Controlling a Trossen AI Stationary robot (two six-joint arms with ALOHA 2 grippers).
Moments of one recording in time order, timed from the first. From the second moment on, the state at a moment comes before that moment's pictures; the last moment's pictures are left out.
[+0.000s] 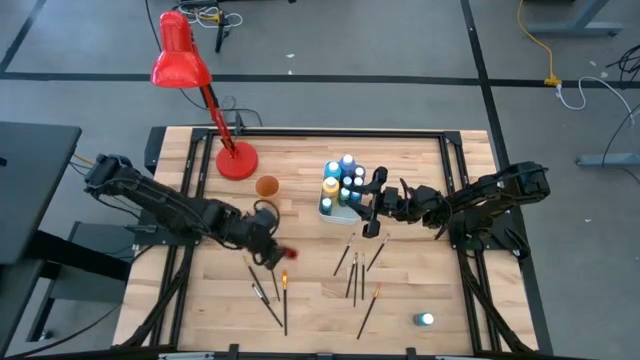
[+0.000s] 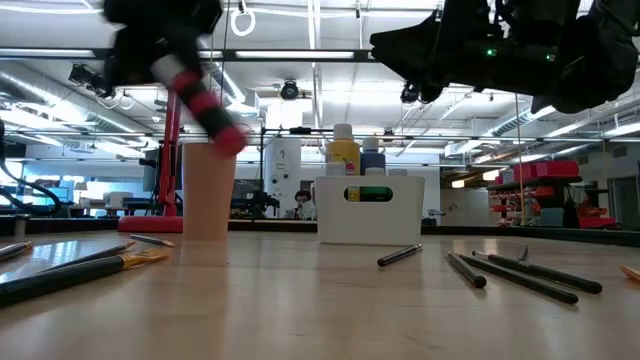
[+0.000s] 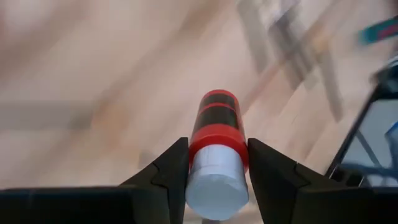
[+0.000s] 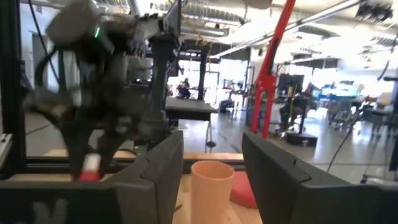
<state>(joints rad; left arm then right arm) -0.36 1.31 0.98 -0.61 -0.20 -1.11 0.02 1.54 0.41 1.41 0.17 -0.14</state>
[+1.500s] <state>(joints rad) 0.07 2.00 1.79 -0.92 -0.11 0.32 -0.05 1.20 0.42 0.34 0.15 0.18</state>
